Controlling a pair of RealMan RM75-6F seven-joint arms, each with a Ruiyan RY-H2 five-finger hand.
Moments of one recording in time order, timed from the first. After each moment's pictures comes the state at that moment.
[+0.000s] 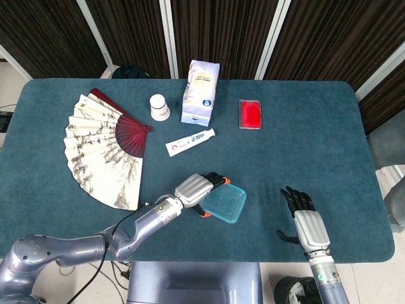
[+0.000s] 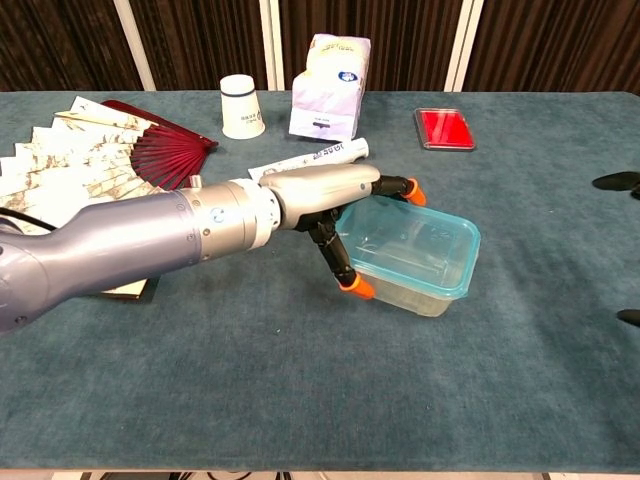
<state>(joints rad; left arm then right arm) -1.02 -1.84 -0.19 -1.21 1.35 0.73 -0.03 0.17 -1.41 0.06 -1.80 -1.38 1.31 -0.26</state>
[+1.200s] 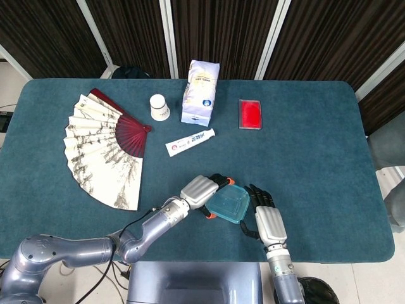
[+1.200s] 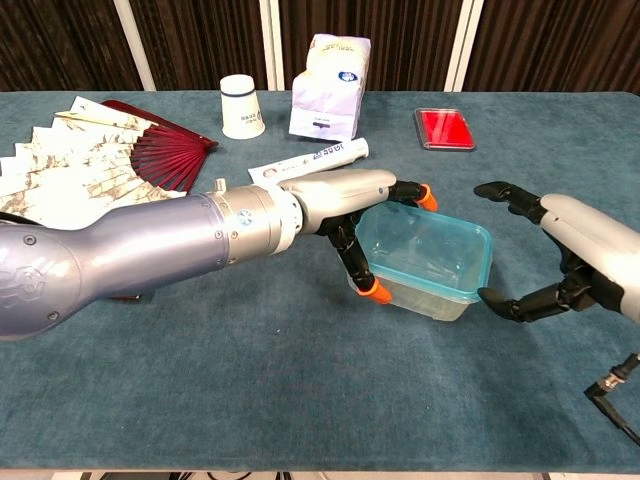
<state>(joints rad) -1.05 -1.87 -0.23 -1.25 1.19 0.70 0.11 0.26 -1.72 0.13 -1.82 -1.21 1.32 -0.44</state>
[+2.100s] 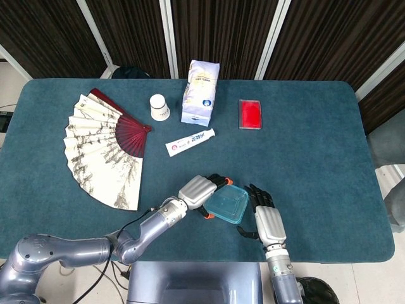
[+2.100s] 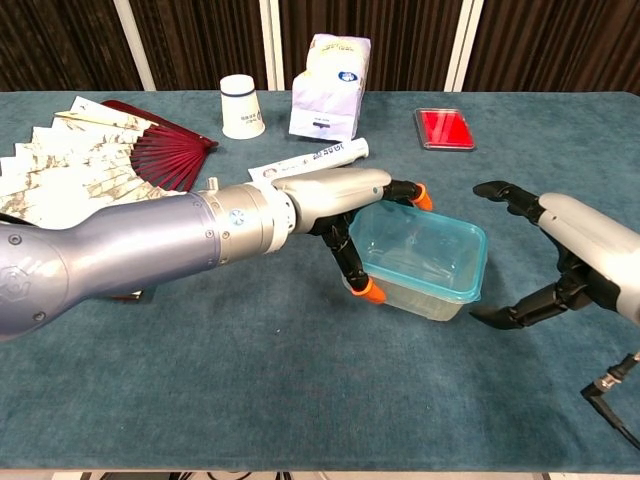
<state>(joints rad) -1.05 -1.85 -0.21 -1.27 1.19 0.71 0.12 0.26 -1.73 0.13 -1.83 -1.19 1.35 -0.44</state>
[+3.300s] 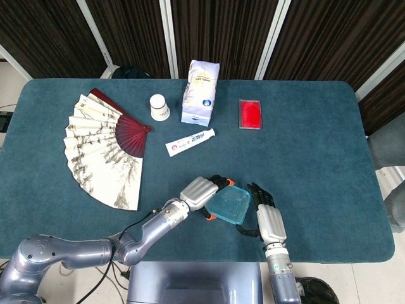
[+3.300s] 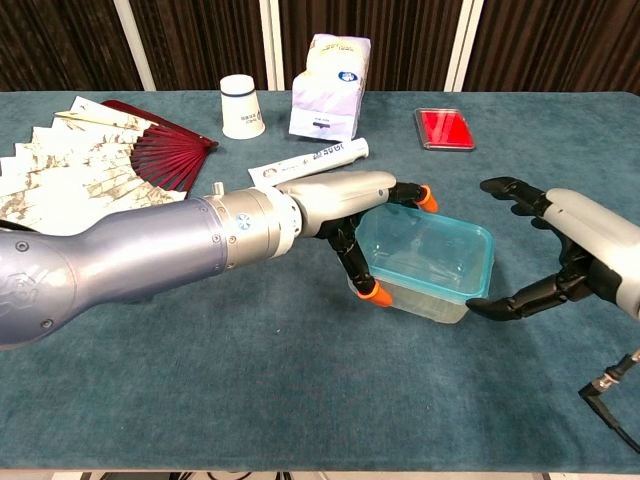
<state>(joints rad) -1.04 -1.87 -0.22 -1.28 1.17 0.72 0.12 0.26 -1.75 0.15 -1.84 -1.15 1.37 -0.37</state>
